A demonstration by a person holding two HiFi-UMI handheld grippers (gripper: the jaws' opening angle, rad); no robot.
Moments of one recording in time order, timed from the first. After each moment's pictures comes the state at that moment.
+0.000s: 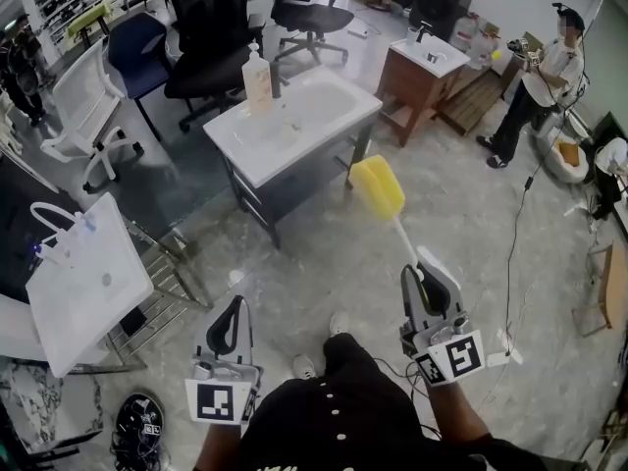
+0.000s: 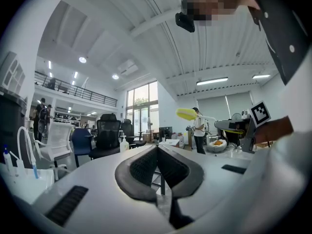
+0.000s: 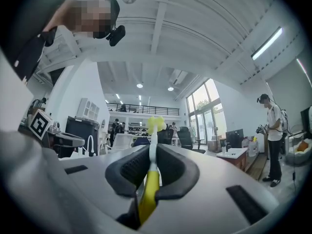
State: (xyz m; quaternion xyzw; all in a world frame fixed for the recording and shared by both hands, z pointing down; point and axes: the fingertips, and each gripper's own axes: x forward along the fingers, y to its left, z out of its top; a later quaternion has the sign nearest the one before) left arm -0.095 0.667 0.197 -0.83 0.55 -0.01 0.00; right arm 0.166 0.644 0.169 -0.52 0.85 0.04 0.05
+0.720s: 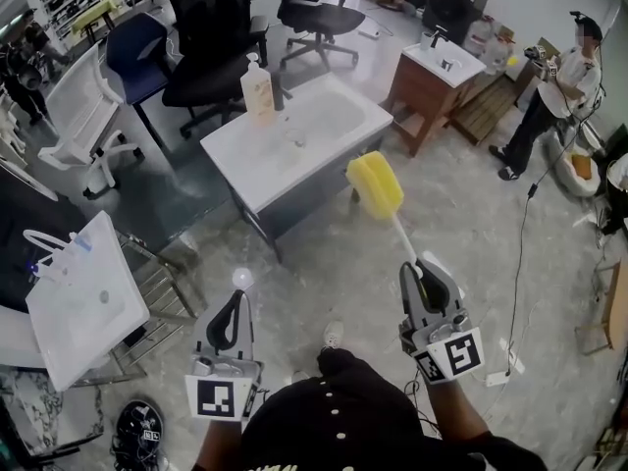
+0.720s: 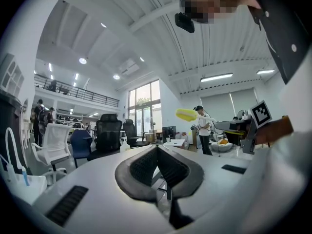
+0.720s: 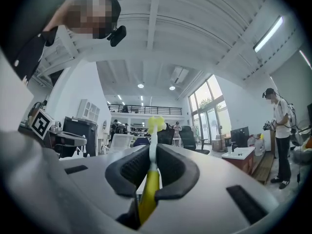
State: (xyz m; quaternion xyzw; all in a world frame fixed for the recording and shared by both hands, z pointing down) left arm -0.069 0.544 0.194 -0.83 0.56 -0.02 0.01; right arm 0.186 0.515 0.173 -0.50 0.86 0.04 0.06
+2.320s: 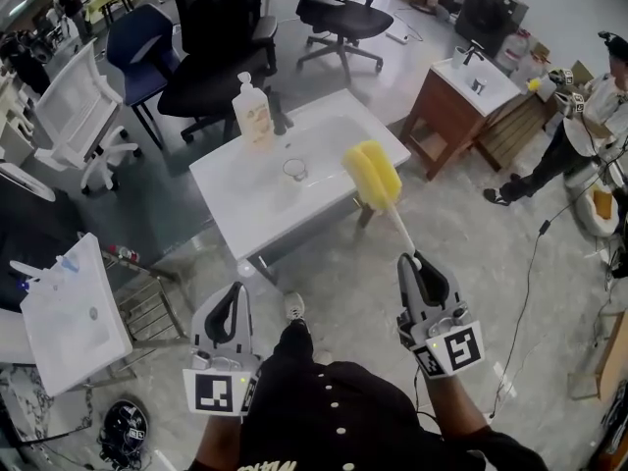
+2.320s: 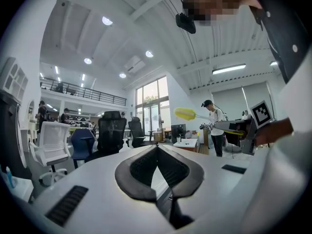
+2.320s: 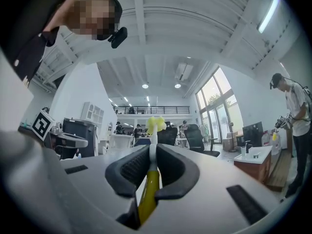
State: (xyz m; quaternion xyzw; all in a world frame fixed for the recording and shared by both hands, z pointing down) left arm -0.012 0.328 0.204 -0.80 0.61 -0.03 0.01; right arm 0.232 0.272 0.183 -0.45 0.89 0.03 0.06
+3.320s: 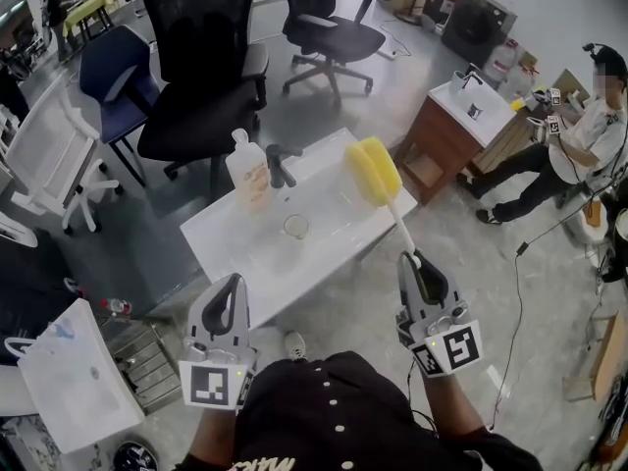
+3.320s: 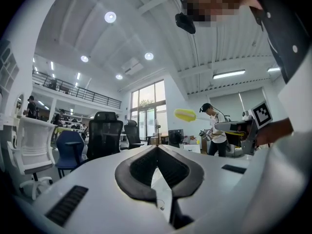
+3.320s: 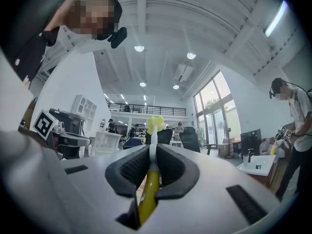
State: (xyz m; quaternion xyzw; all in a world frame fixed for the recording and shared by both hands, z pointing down) left arm -0.074 0.118 0.192 -0.82 0.57 -0.01 0.02; right arm 0.172 0.087 0.165 -0.48 0.88 0.06 0.05
